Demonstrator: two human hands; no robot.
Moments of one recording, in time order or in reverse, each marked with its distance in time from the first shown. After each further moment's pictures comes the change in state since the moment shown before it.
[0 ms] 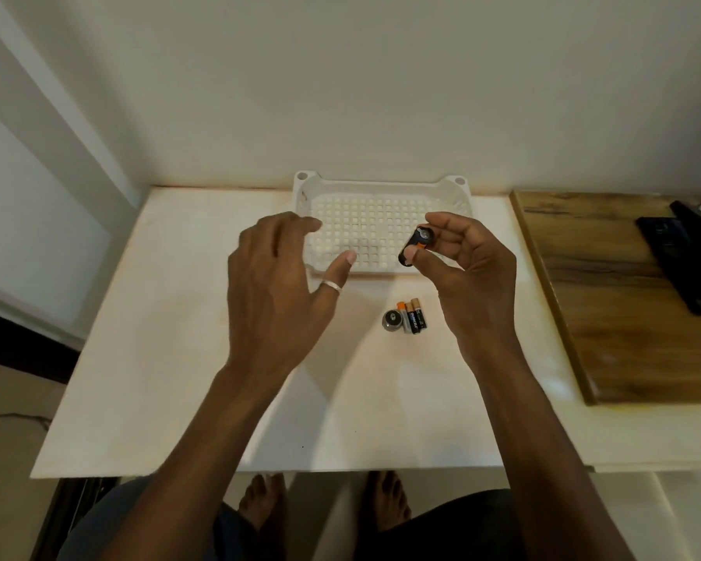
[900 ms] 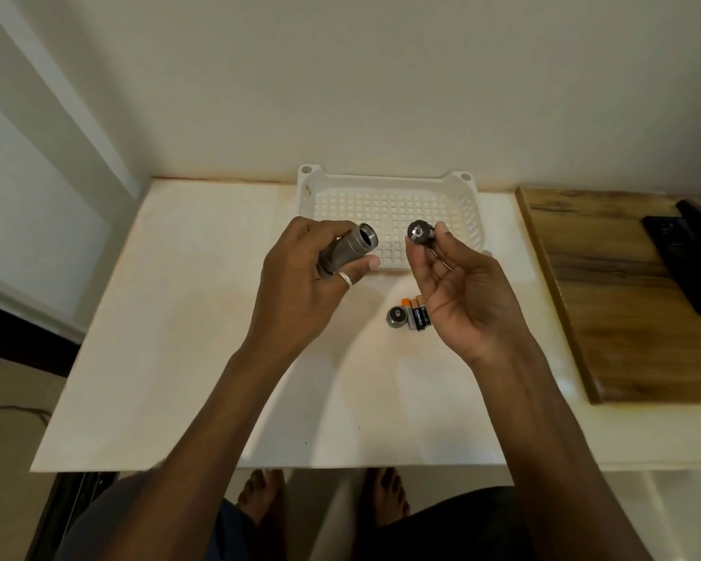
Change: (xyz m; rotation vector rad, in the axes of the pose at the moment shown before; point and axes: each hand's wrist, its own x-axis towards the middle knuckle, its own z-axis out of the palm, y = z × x) left_hand 0.006 -0.006 0.015 -0.455 -0.196 -0.082; right_hand 0.000 -0.002 0.002 1.032 -0.153 0.656
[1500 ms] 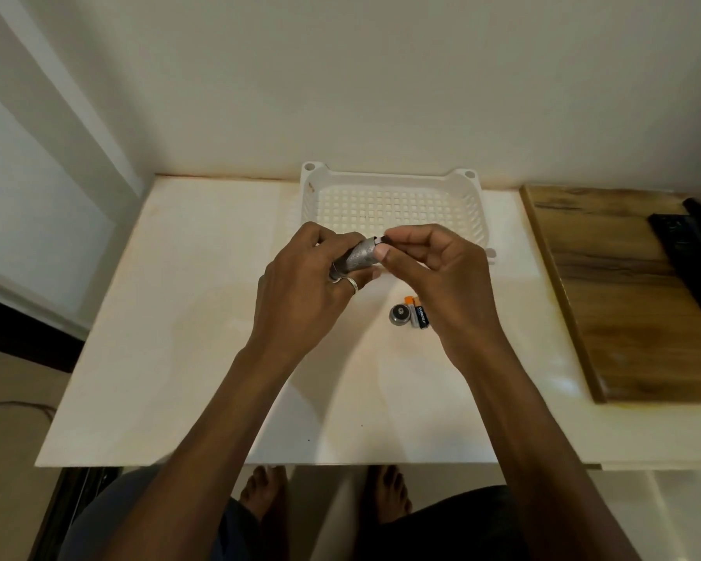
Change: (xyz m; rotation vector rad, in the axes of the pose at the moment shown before) left_hand -0.003 -0.004 0.002 0.252 -0.053 0.036; right_hand 0.002 0.021 0.005 -1.024 -0.017 -0.474
